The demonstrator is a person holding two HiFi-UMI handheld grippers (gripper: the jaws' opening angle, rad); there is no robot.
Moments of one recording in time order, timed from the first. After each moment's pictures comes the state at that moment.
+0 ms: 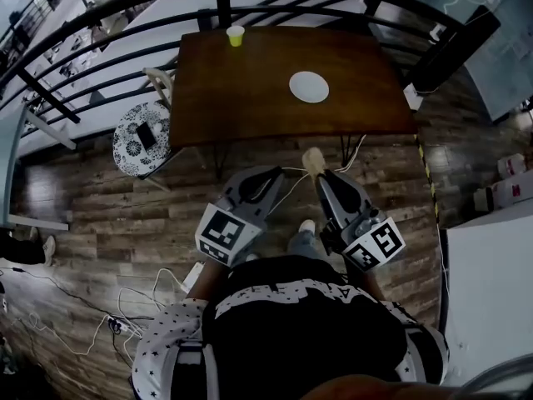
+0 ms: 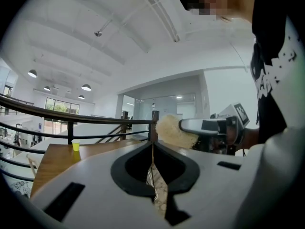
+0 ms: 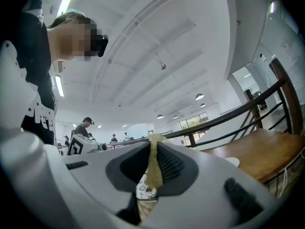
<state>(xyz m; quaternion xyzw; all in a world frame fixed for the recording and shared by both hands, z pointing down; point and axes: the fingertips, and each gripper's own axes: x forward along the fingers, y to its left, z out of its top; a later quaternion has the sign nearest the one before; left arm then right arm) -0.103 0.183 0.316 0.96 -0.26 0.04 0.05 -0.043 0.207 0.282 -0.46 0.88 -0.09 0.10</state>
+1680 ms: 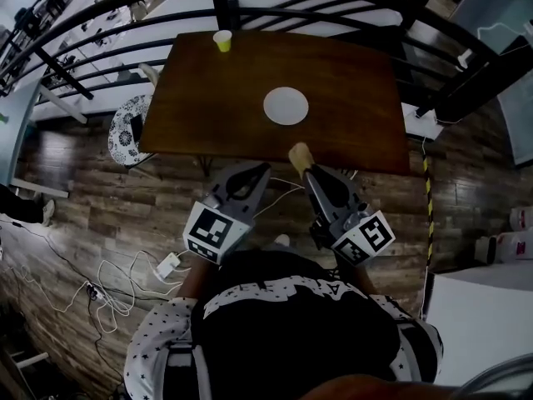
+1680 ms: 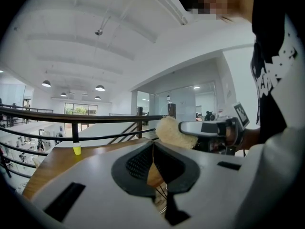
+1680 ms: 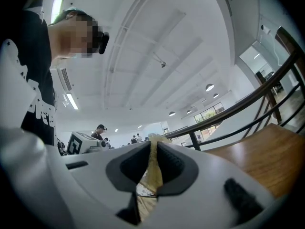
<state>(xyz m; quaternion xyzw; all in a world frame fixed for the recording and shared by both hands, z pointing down) 0.066 0.086 0.319 0.92 -0.37 0.09 0.05 0.135 0.094 0.303 -0.35 0.92 -0.13 0.12</state>
